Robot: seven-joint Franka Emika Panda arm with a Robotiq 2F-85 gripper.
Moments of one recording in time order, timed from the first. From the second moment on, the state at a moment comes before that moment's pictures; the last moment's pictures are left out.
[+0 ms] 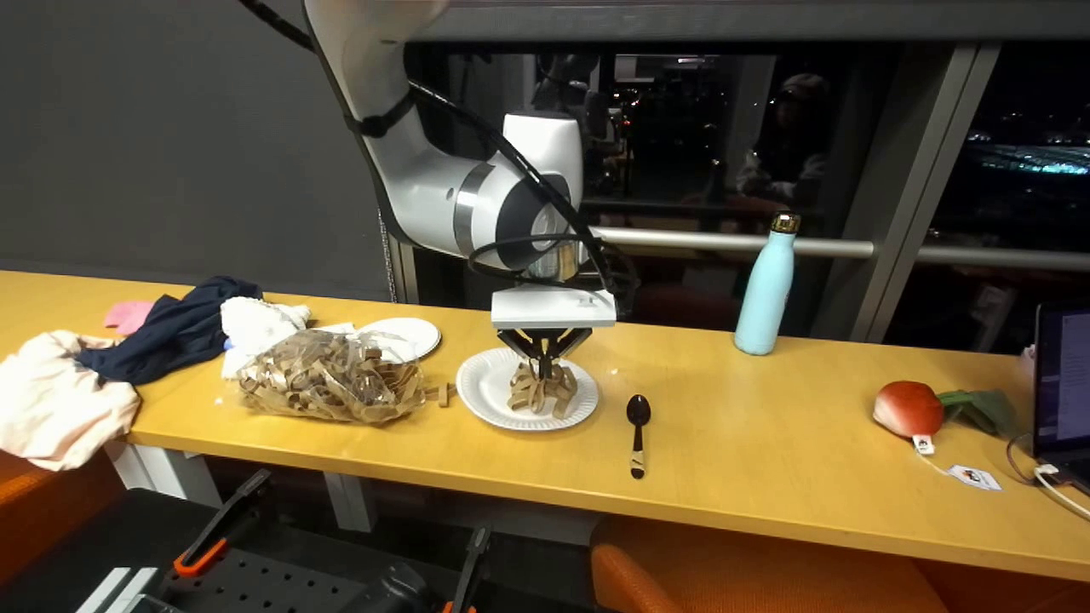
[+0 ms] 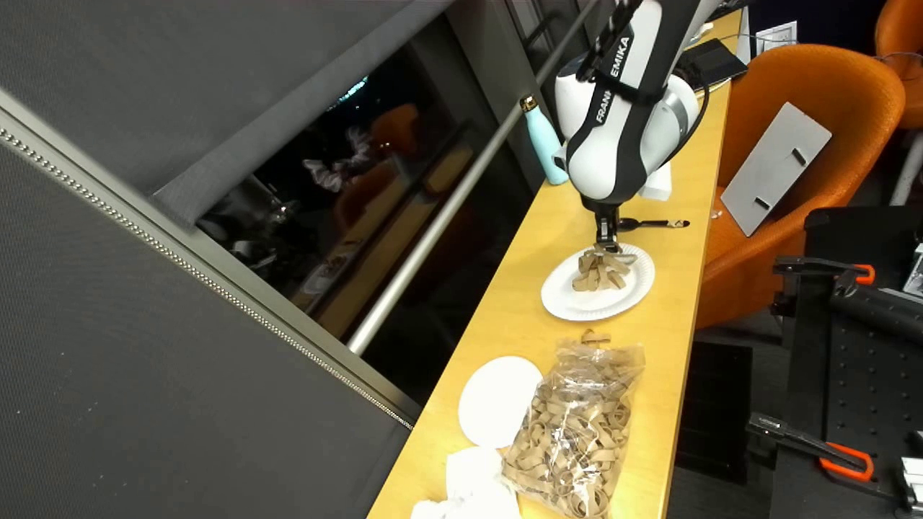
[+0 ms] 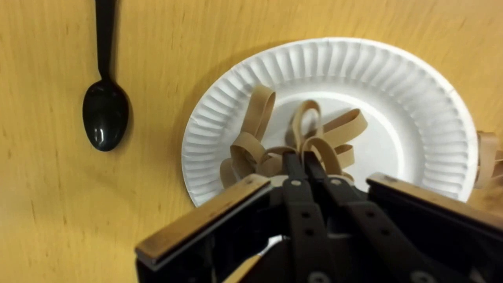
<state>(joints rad) -0.21 0.56 0.04 -2.06 0.04 2.77 -0.54</state>
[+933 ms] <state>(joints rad) -0.24 0.63 0.12 -1.98 0.04 2.77 -0.54</state>
